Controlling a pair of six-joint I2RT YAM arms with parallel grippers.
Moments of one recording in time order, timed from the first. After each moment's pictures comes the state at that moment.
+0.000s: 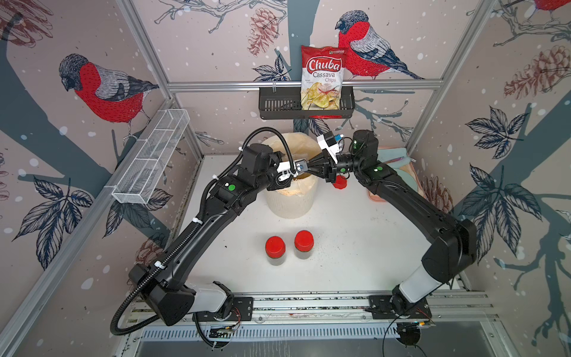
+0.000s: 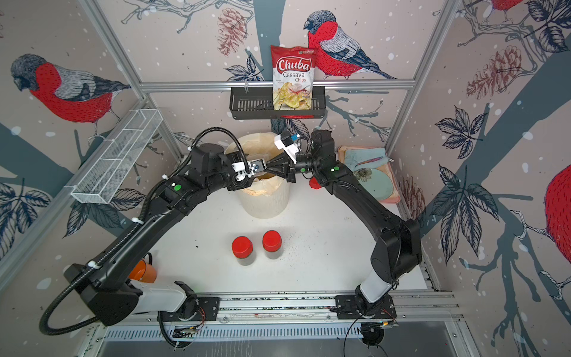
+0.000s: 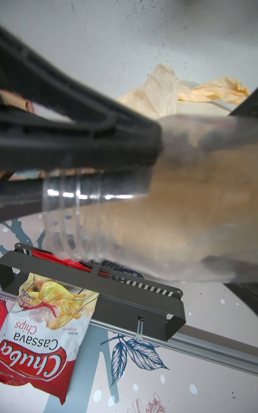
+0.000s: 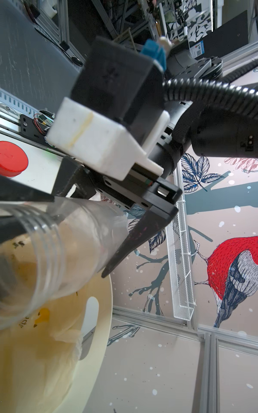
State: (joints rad) left arm -0.60 1.35 1.53 -0.64 -0.01 0.97; right arm 0.54 1.64 1.52 -0.02 -1.19 -0.05
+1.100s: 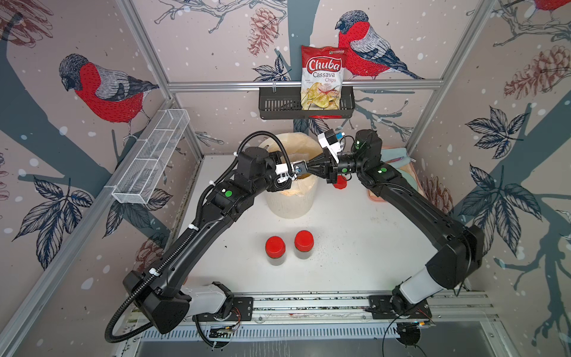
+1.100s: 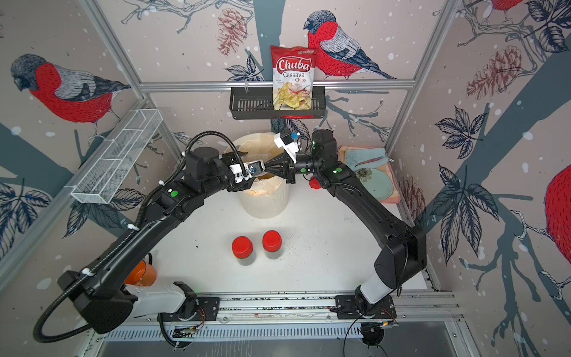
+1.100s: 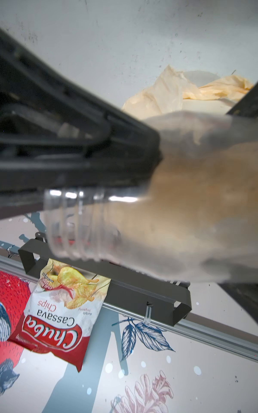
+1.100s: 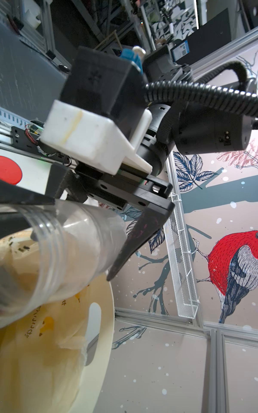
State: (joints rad) left arm -0.60 1.29 1.45 -0.51 0.01 0.95; right arm 0.55 1.58 1.52 -0.05 -1.07 0.04
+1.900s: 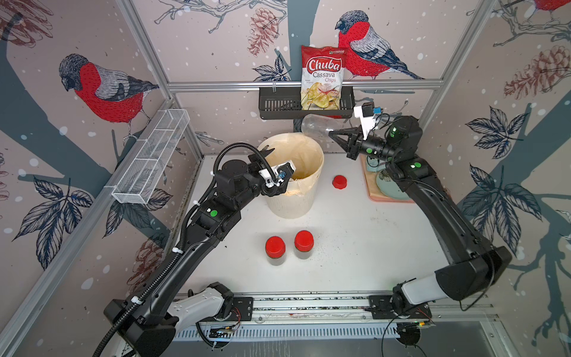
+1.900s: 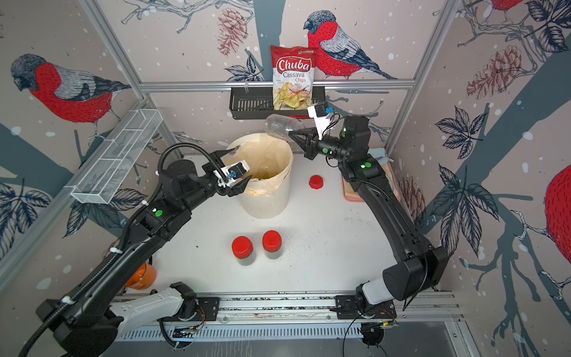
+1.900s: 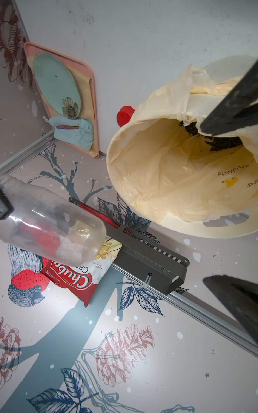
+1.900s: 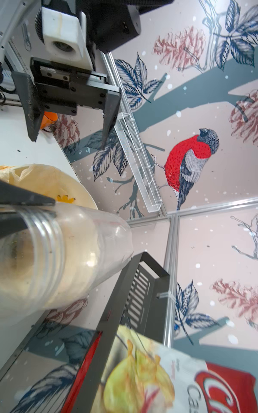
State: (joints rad) left arm -0.54 1.08 1.21 -0.24 0.10 0.84; right arm 0.38 1.47 1.65 -0.18 -0.73 0.16
